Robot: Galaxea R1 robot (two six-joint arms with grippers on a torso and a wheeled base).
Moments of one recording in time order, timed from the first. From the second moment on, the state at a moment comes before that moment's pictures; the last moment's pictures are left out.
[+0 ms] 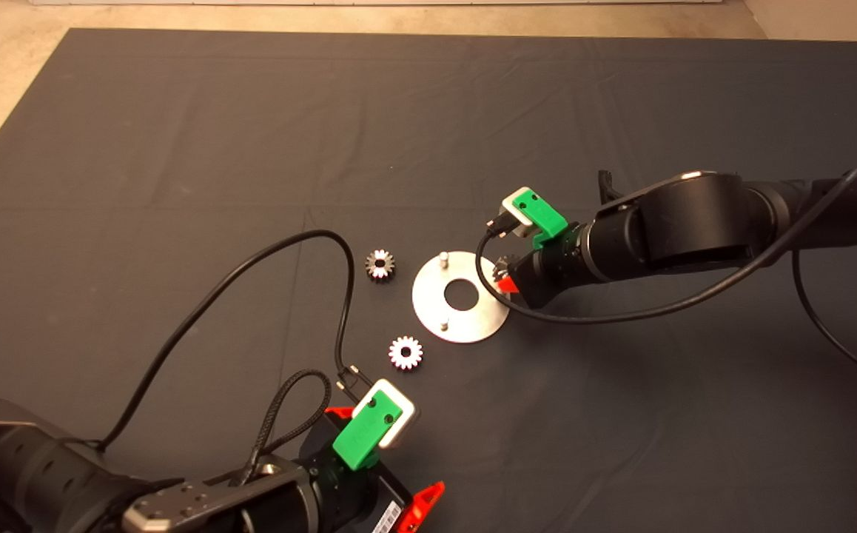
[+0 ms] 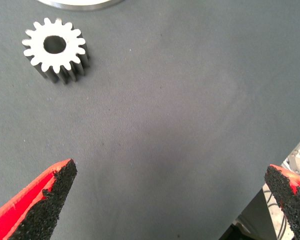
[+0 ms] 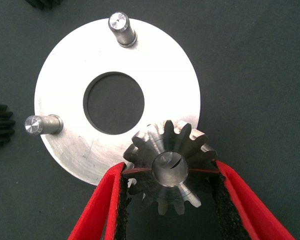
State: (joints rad) left arm 0.21 2.43 -0.34 1.34 1.53 -1.15; right arm 0.28 2.52 -0.87 -0.72 -1.28 1.07
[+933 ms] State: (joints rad) left arm 0.20 2.43 -0.34 1.34 1.53 -1.15; right arm 0.27 2.53 -0.90 -0.72 -1.28 1.06
